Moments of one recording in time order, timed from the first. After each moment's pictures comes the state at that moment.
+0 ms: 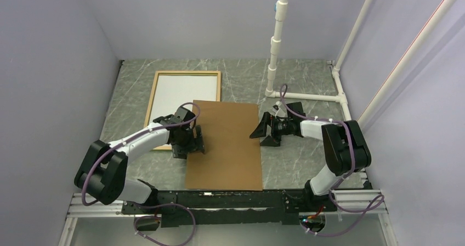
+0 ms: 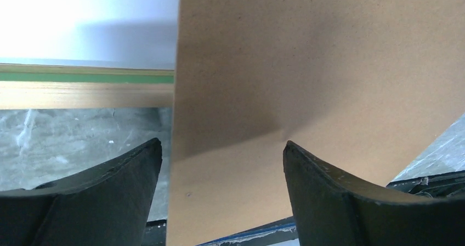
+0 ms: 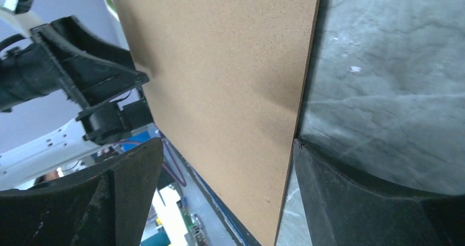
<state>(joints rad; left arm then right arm) -0.52 1.38 0.78 -0.66 0.11 -0.74 0.19 1.62 0.67 -0.10 -0.83 0.54</state>
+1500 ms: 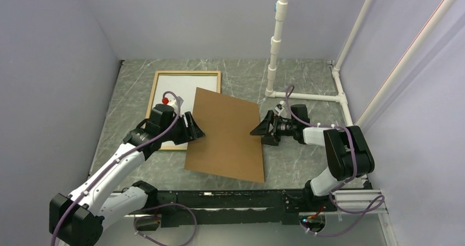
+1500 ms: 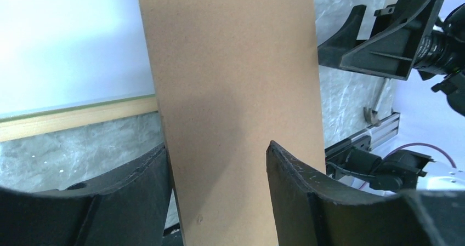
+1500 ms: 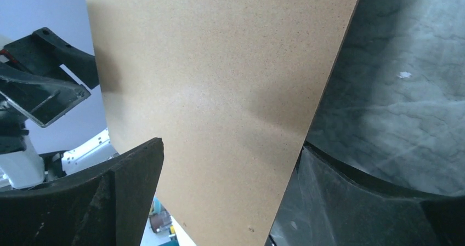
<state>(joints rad) -0.47 0.96 0.74 -0.50 0.23 -0.71 0.17 1.58 0.55 0.23 -0.97 0.73</state>
